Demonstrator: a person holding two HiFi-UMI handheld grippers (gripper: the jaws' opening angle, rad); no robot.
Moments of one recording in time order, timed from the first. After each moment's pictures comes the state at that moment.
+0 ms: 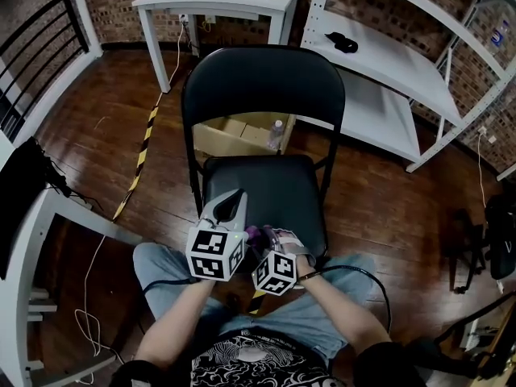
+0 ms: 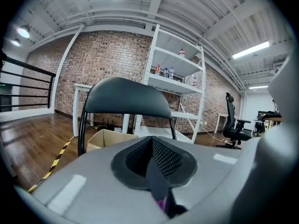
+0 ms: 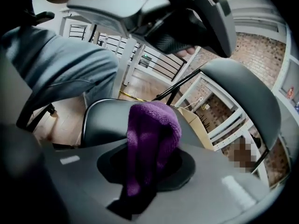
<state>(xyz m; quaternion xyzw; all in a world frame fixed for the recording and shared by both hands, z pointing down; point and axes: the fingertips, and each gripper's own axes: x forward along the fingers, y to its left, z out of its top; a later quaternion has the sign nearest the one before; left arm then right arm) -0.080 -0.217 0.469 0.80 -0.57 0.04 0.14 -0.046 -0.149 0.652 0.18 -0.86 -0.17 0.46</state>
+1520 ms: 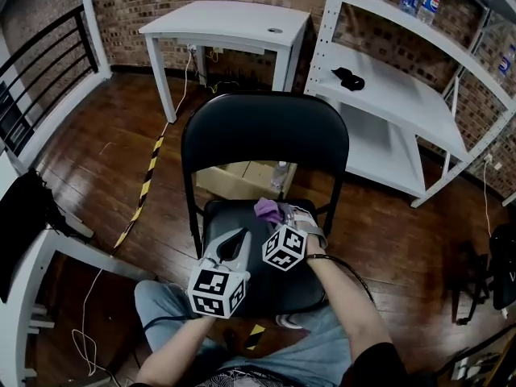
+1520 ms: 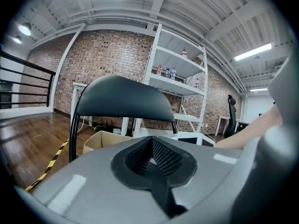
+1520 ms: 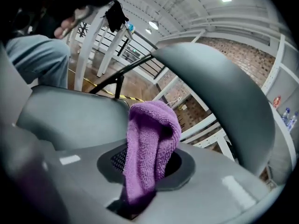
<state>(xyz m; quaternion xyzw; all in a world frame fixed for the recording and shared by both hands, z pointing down) -0.073 -0.255 0.461 0.80 -0.57 0.02 0.15 -0.033 -0.361 0.591 0.27 -0.82 -0.23 0.45</state>
